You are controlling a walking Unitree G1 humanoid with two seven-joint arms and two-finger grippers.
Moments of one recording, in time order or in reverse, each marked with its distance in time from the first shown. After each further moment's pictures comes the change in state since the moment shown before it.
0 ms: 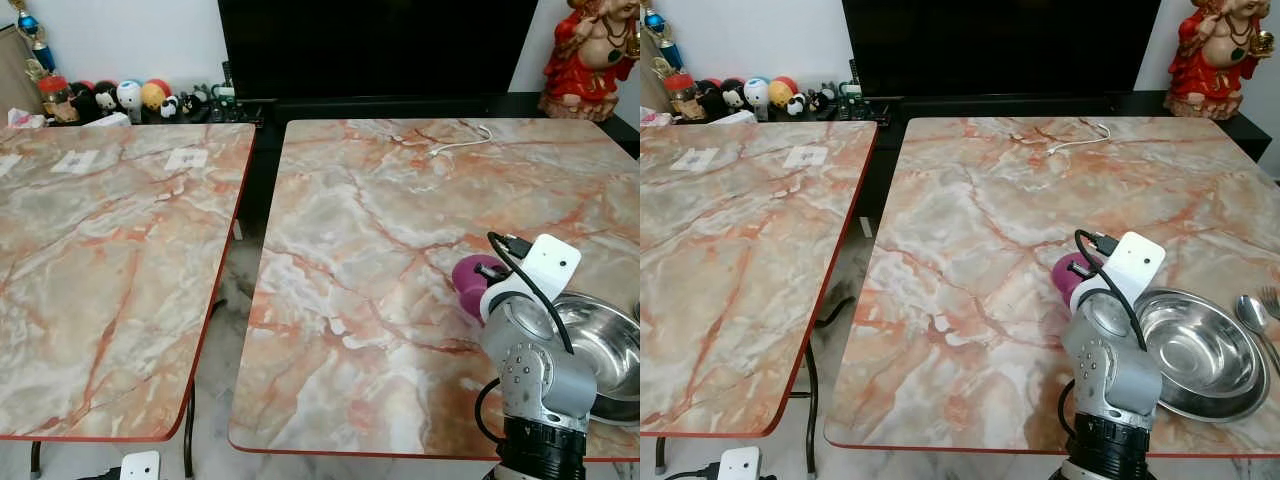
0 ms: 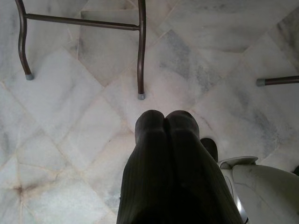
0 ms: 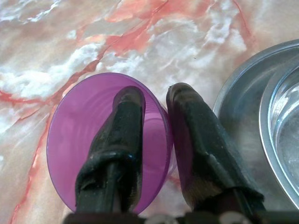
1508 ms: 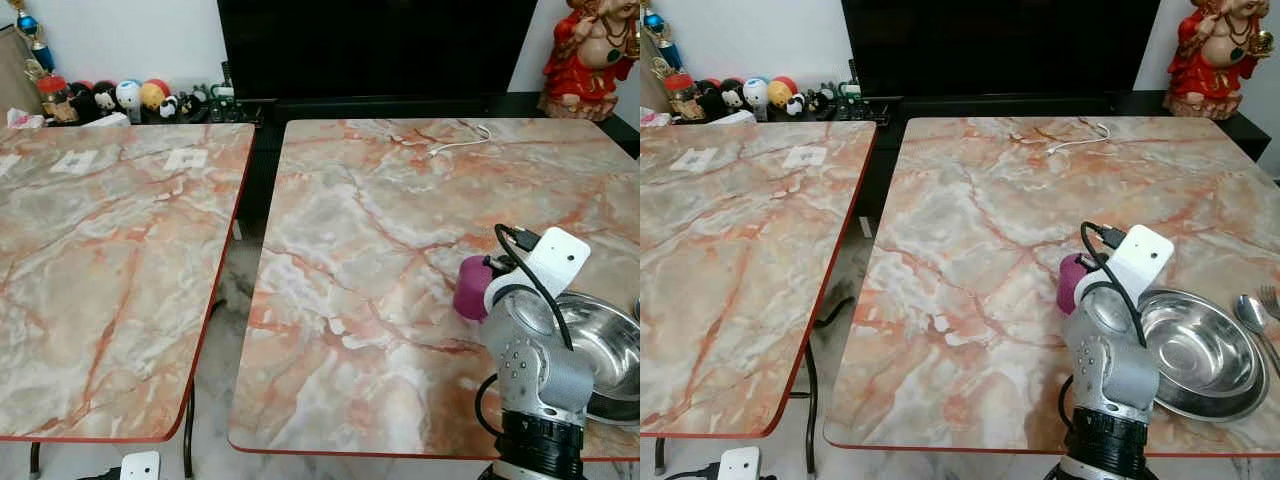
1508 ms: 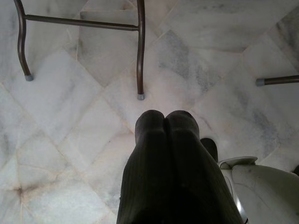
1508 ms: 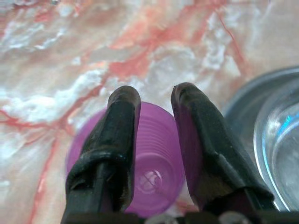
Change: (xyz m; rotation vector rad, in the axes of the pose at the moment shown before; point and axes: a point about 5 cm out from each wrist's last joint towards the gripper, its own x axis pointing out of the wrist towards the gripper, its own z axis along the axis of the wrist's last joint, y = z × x) left arm 0.000 0.000 0.000 0.001 0.000 0.000; right arm 0.000 0.007 0.011 -0.002 -0.099 0.000
